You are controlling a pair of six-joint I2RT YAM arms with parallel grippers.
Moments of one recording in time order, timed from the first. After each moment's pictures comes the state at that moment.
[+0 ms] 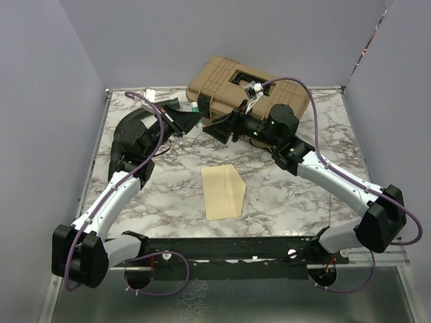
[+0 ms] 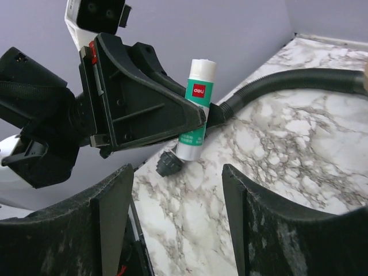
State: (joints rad) left arm -0.30 1.14 0.83 0.50 0.44 -0.92; right arm 0.71 1.39 1.14 0.31 -0.39 0.51
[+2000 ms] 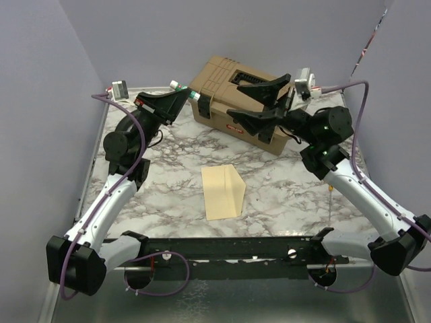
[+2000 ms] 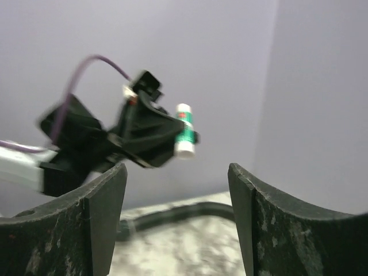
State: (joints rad) left arm -0.31 1.08 0.89 0.88 0.34 -1.21; right arm 0.60 1.20 1.22 0.57 -0.60 0.35
